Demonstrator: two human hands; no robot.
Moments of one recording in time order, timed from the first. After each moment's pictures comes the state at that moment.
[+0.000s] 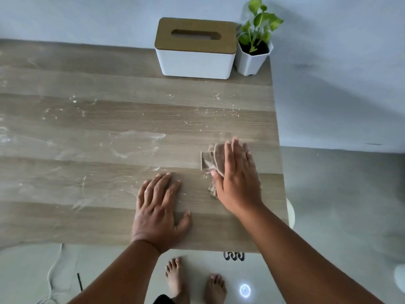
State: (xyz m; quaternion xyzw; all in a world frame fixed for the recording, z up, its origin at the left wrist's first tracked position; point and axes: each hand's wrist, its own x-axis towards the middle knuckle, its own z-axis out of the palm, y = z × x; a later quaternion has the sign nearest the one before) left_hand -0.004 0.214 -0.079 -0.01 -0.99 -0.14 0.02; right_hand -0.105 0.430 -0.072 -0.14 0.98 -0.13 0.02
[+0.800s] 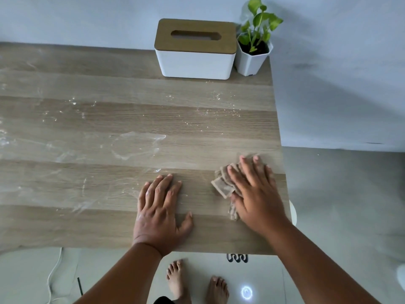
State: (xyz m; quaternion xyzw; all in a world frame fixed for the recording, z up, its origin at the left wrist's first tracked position) left_hand -0.004 0.216 -0.076 -0.01 -0.99 -0.15 0.01; right_hand -0.078 0.482 -0.077 -0.20 0.98 -0.05 0.06
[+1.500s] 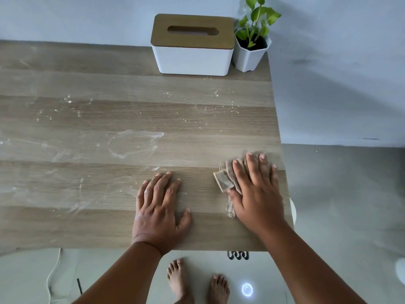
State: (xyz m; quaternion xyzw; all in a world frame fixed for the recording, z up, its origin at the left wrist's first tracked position) left_hand -0.004 0.215 -0.077 -0.01 -0.99 -0.15 0.02; right_hand -0.068 0.471 -0.077 -0.12 0.99 -0.04 0.02
